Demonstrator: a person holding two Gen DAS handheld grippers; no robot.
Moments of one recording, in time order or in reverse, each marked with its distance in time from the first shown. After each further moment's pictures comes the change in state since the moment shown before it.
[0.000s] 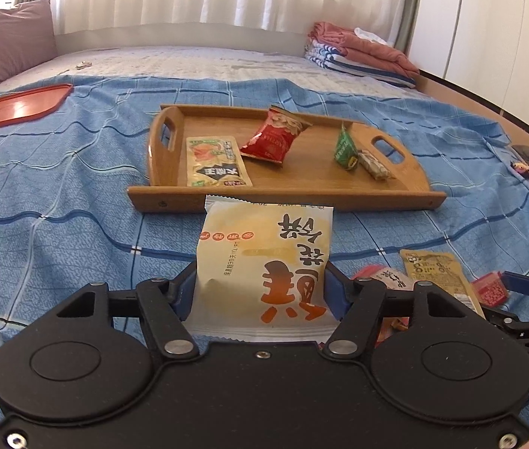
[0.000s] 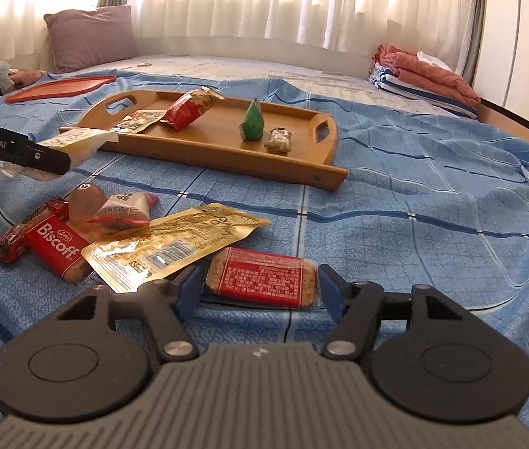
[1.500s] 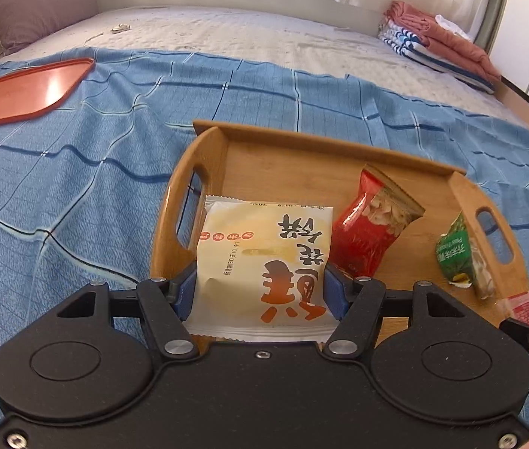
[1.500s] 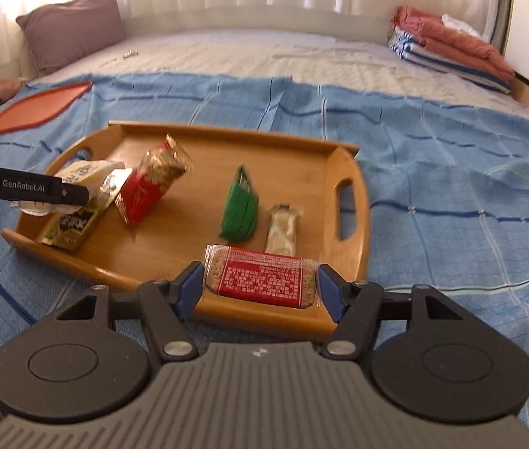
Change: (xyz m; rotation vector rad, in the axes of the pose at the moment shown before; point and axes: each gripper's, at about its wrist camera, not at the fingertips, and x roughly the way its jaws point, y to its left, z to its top) left arm 0.150 0.038 0.127 -0.138 0.147 0.157; right arm 0.130 -0.023 0.142 0.068 0.173 0.092
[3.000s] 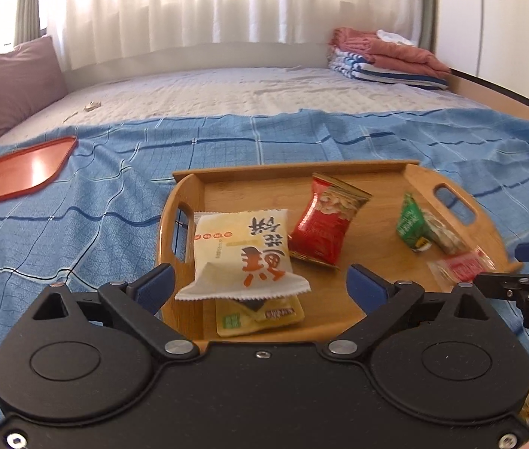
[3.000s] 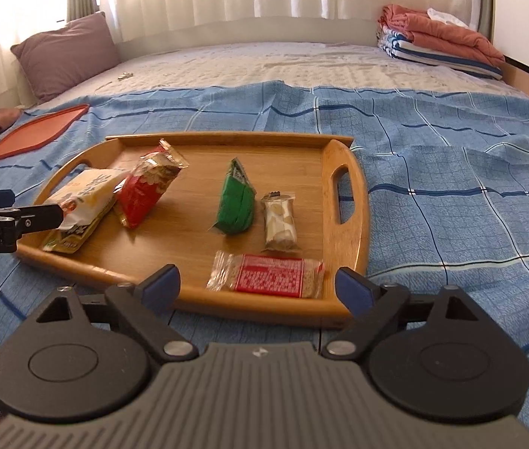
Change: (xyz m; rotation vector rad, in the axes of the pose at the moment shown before) left arm -0.069 -0.017 -0.043 0.224 -0.200 -0.041; right arm -0.012 -0.008 -0.024 0.071 -0.078 0.026
